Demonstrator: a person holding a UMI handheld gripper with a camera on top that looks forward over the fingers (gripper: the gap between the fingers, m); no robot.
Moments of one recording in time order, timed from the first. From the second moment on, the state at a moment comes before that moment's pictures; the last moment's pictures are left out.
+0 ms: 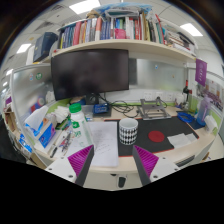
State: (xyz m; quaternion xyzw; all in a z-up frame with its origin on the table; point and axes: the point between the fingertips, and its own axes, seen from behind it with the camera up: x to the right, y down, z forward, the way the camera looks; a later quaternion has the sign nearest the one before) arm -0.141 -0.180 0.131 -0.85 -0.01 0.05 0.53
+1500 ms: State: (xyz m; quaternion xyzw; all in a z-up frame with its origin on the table) arm -0.286 -0.035 0.076 -0.81 -0.07 0.08 0.58
